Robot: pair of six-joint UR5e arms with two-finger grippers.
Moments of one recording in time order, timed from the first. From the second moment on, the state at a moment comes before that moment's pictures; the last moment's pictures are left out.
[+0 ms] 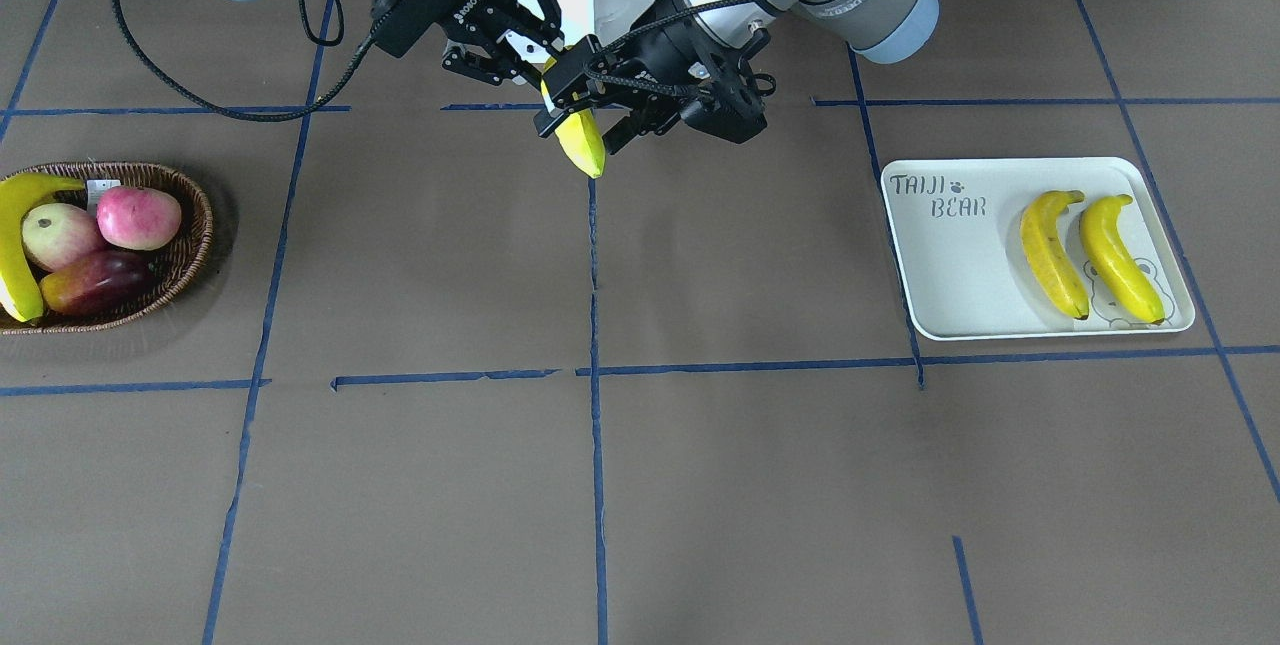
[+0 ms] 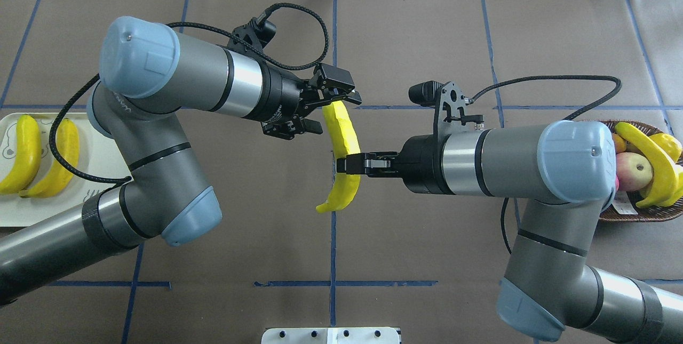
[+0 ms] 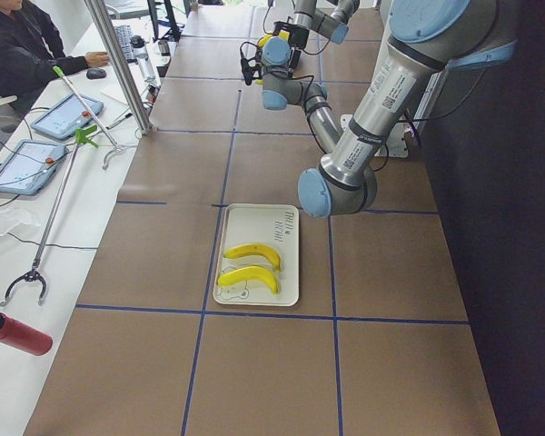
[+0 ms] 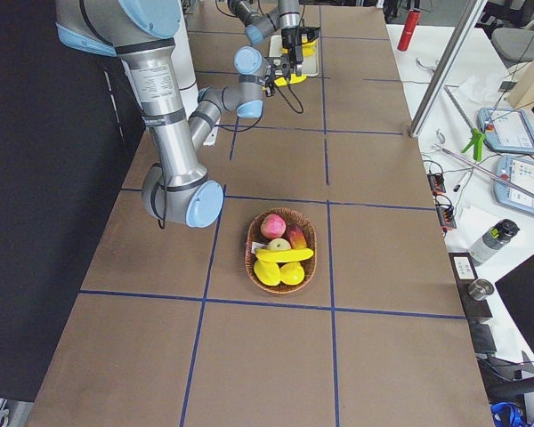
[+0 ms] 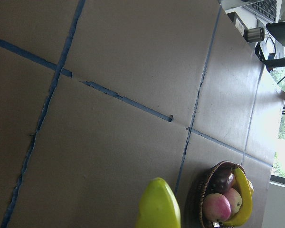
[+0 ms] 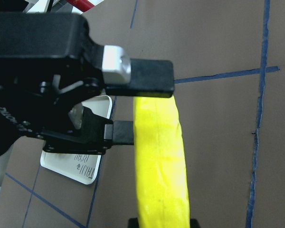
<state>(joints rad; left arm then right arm) -0.62 -2.23 -1.74 -2.28 -2.01 -1.80 0.48 -1.19 2.01 -0.83 1.81 1.37</state>
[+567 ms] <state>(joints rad) -0.60 -2.23 -1.74 -2.28 -2.01 -1.81 0.48 -1.19 2.02 -0.83 1.82 1.37</state>
